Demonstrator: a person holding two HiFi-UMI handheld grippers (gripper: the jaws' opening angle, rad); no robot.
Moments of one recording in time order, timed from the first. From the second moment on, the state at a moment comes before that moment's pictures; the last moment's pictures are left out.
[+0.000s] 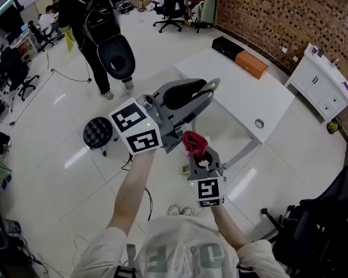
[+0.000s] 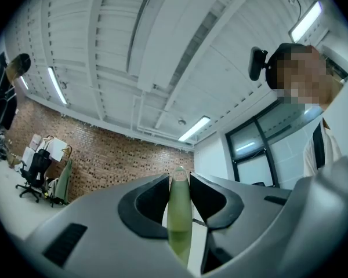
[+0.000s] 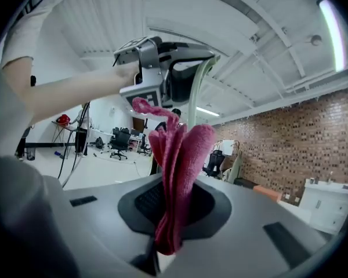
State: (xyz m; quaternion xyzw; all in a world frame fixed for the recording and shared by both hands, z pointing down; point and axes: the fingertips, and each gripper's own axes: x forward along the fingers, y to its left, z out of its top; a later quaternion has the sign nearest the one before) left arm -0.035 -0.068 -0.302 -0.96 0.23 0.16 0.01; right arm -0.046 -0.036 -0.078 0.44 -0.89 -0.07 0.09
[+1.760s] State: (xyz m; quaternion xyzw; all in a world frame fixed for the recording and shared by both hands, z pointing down) left arm -0.041 -0.088 -0.197 -0.98 0.12 0.15 0.04; right arm 0.064 -0.094 -0.076 0.51 -0.86 0.01 0.02
